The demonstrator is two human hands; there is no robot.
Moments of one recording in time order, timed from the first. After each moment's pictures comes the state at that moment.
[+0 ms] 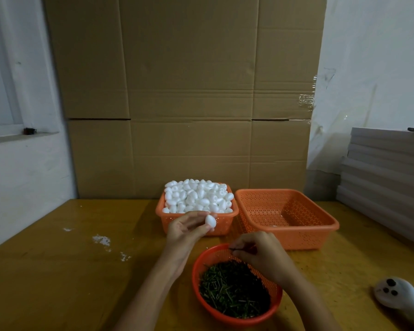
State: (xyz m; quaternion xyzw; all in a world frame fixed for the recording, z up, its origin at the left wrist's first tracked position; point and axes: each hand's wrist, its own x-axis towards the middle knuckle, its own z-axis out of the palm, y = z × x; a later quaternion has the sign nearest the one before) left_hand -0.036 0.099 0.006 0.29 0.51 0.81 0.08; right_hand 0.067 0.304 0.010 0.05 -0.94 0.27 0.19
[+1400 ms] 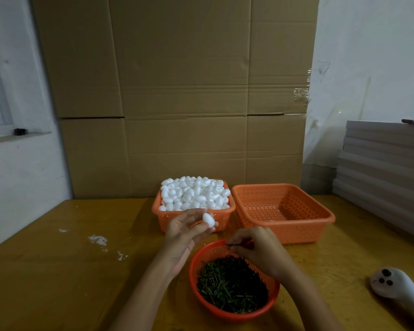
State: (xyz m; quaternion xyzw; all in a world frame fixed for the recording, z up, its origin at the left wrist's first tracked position) left_hand -0.038 0.100 0.004 0.29 0.45 0.83 0.16; right_hand 0.067 0.305 0.008 0.06 -0.94 0.27 0.20
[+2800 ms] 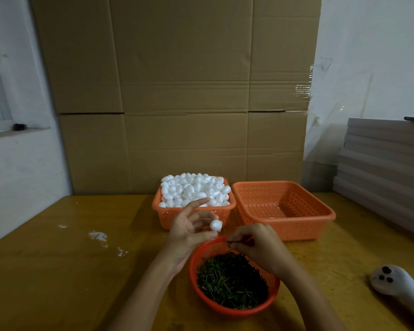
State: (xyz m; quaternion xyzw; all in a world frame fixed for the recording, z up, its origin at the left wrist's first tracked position) left_hand -0.031 0.100 0.003 0.35 0.50 0.78 0.15; right_hand 0.067 0.305 0.008 0.06 -0.94 0.26 0.20
